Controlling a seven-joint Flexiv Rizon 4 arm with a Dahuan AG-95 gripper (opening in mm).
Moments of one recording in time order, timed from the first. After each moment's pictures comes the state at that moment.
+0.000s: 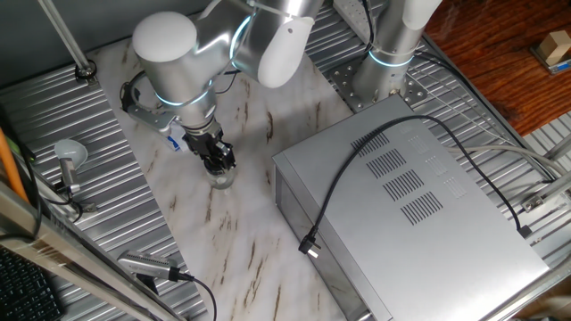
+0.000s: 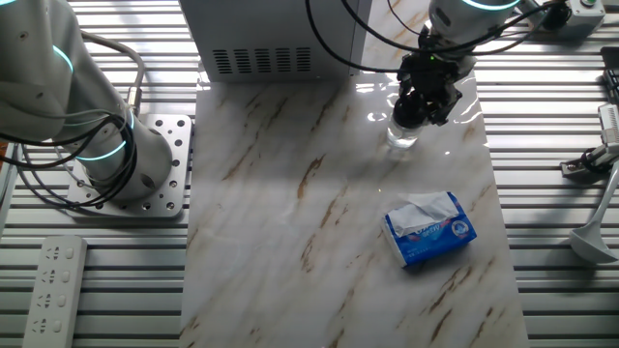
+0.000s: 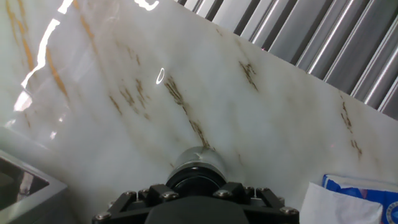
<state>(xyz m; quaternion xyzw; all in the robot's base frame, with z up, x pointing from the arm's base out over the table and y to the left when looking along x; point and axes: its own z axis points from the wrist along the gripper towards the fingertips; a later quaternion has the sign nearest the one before) 0.555 0.072 0.102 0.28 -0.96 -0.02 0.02</state>
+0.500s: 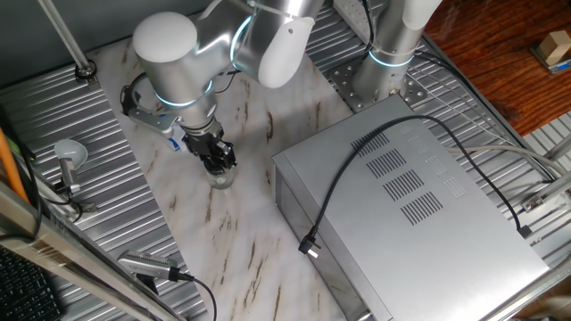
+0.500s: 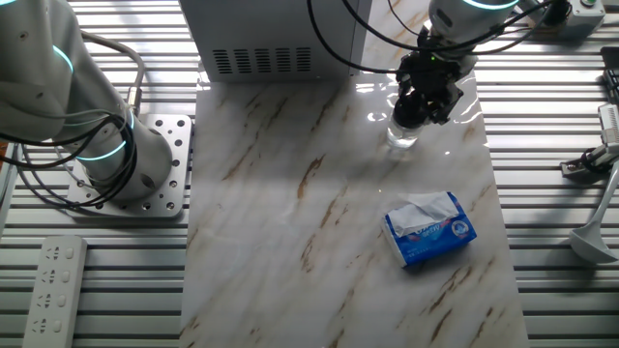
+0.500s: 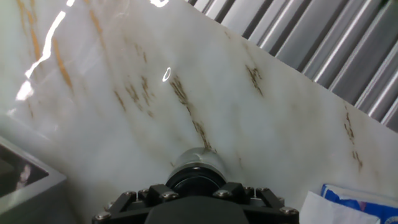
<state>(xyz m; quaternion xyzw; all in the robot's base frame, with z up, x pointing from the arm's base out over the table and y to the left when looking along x) 0.554 0.072 0.102 0.32 -0.95 -0.01 0.02</state>
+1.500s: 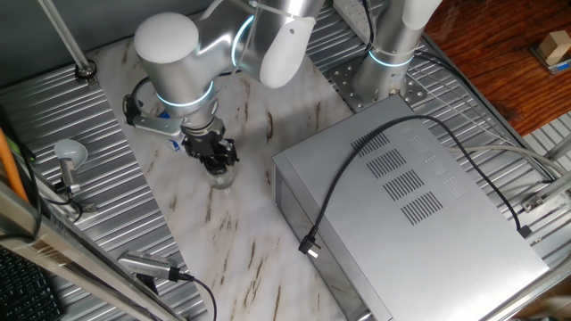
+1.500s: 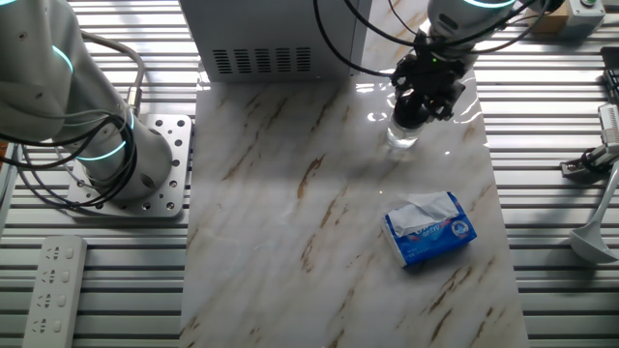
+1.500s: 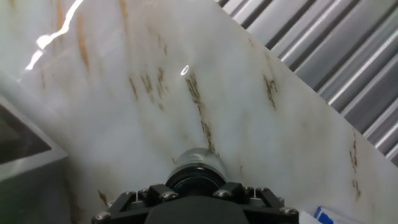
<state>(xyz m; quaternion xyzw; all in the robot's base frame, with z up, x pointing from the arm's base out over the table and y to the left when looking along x) 0.554 0.072 0.102 0.42 -0.91 -0.01 0.02</state>
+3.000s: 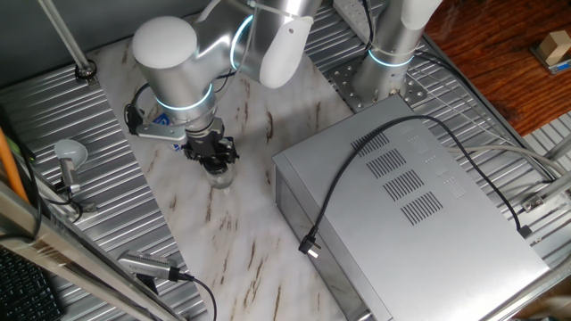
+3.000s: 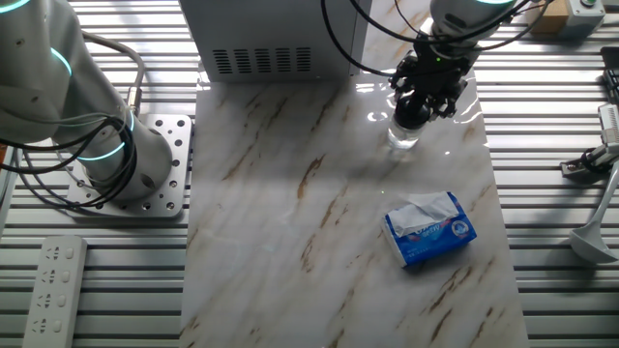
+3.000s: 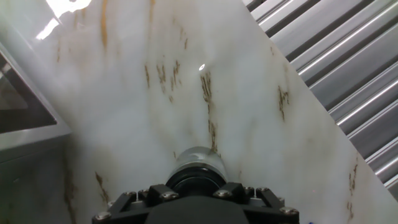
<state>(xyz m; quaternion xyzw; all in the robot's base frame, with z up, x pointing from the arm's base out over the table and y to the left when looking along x) 0.554 0.071 0.103 0.46 -0.89 -0.01 0.03</state>
